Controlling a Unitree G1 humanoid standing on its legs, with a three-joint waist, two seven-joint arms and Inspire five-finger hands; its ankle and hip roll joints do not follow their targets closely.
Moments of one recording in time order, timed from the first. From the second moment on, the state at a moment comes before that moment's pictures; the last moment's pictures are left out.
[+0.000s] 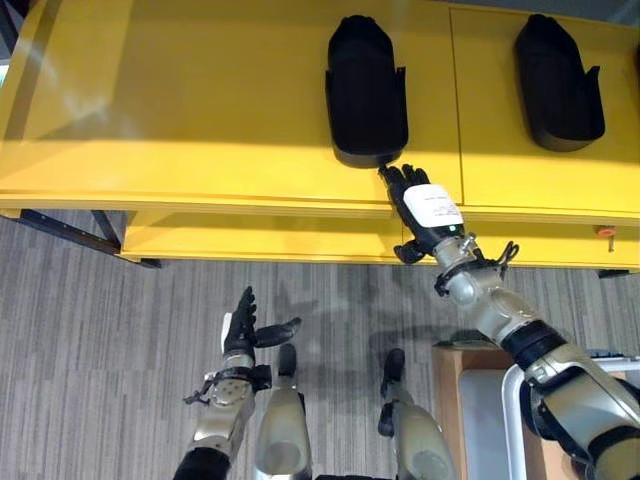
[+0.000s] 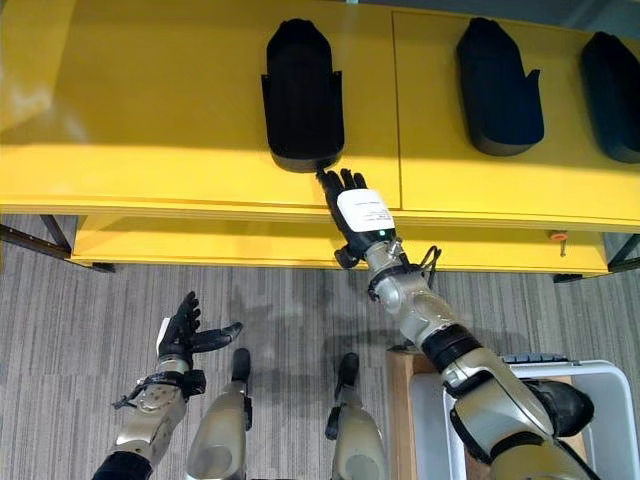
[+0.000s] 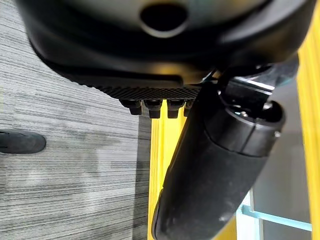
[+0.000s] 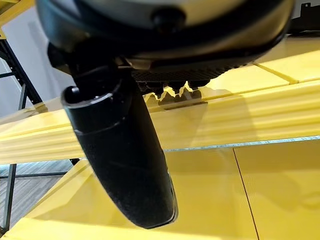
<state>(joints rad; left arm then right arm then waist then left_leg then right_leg) -0.08 0.25 -0.11 0.45 -0.29 -0.07 0.26 -0.77 -0.52 0.59 0.59 -0.63 -0.05 -0.29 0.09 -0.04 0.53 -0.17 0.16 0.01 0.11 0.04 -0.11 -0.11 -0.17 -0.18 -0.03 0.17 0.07</state>
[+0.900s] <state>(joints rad) -0.09 0.25 -0.11 0.46 -0.30 -0.09 0.26 -0.80 -0.51 0.60 0.60 -0.63 -0.03 -0.29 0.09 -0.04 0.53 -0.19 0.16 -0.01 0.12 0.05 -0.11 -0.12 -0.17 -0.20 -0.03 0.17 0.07</state>
